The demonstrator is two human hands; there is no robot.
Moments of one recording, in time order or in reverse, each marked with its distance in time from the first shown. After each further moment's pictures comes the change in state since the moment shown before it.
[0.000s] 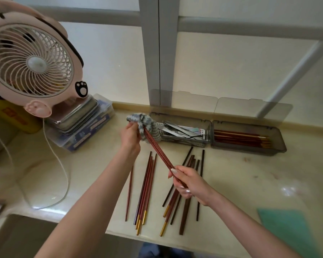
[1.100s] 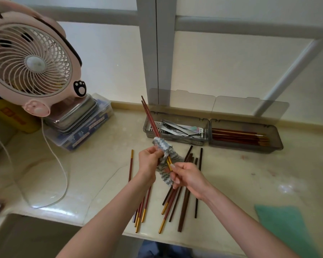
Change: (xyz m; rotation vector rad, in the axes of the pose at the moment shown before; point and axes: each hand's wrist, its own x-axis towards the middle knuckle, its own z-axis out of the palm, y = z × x) left_hand -0.068 -0.055 -0.003 0.377 -0.128 -0.061; right_hand 0.014 0.001 0.003 0.190 0.143 0.025
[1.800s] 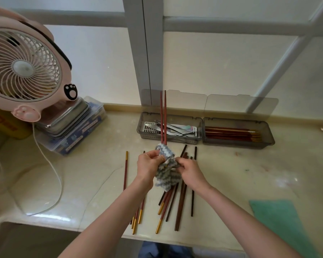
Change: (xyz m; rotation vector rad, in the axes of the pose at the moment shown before) left_hand -0.011 -0.009 0.008 0.171 -0.051 0.016; right_hand 0.013 0.013 -0.027 -0.697 0.251 -0.286
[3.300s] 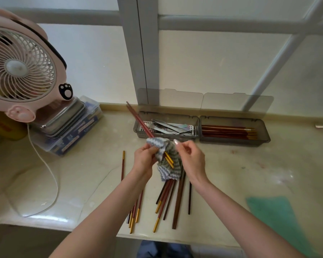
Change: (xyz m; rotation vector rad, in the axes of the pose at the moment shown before) left_hand 0.015 0.011 0.004 -0.369 -0.051 -0.073; right_hand -0.004 -0.036 -0.011 0.181 0.389 0.087
